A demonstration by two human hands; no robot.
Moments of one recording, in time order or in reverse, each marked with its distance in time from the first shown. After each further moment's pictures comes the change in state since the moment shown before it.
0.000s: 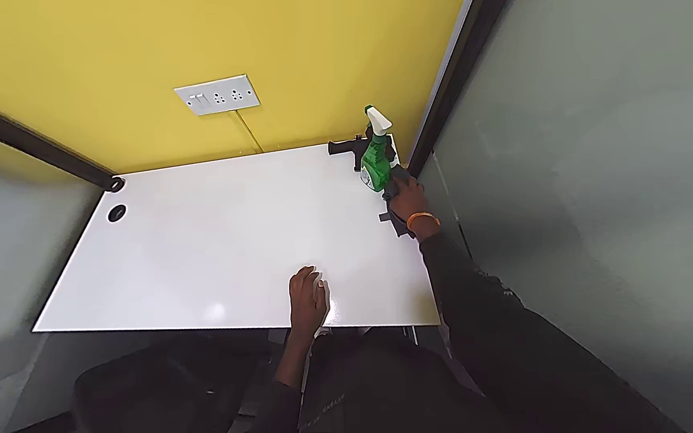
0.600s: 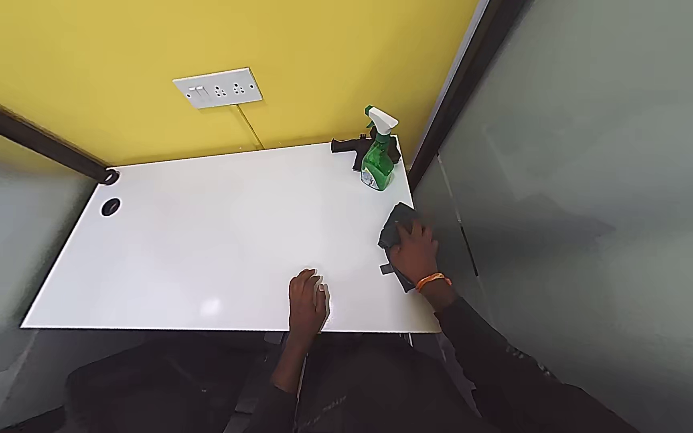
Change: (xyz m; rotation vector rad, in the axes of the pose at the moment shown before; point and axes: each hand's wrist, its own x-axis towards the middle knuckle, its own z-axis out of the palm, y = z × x) left_hand 0.000 -0.002 0.001 0.008 -0.040 -0.013; right_hand -0.097 -0.005 0.005 -0.285 -0.096 -0.031
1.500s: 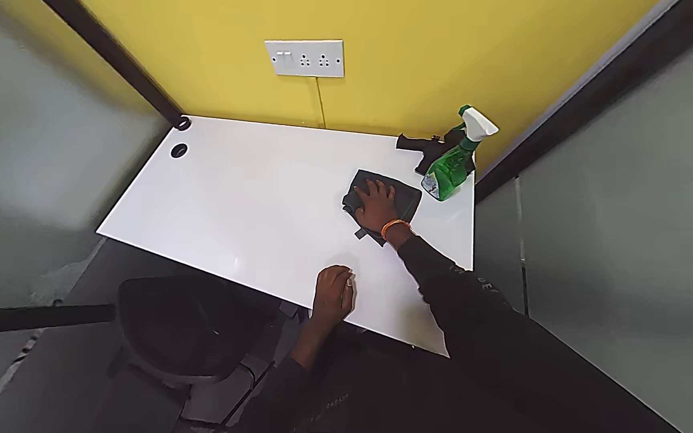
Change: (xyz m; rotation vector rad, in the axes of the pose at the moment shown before) left_hand -0.008 0.001 -0.003 0.006 0.218 0.101; right_hand 0.117 -0.185 0.051 -0.042 -0.069 -0.590
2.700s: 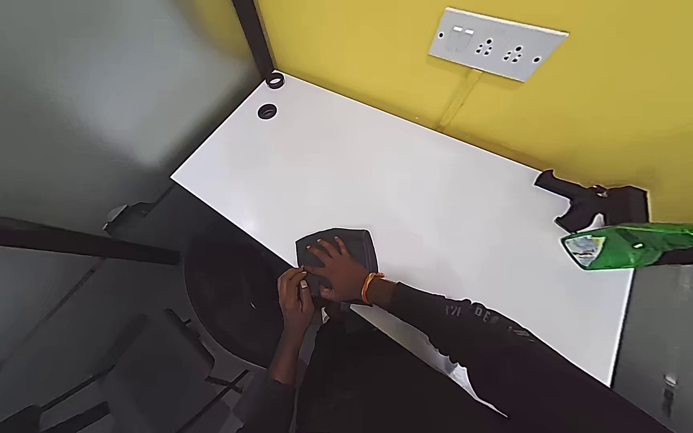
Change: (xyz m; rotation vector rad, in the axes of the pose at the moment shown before) left_hand -0.075 -0.174 -0.193 0.154 0.453 -0.464; right_hand -0.018 -0.322 0.086 0.025 -0.464 -0.942
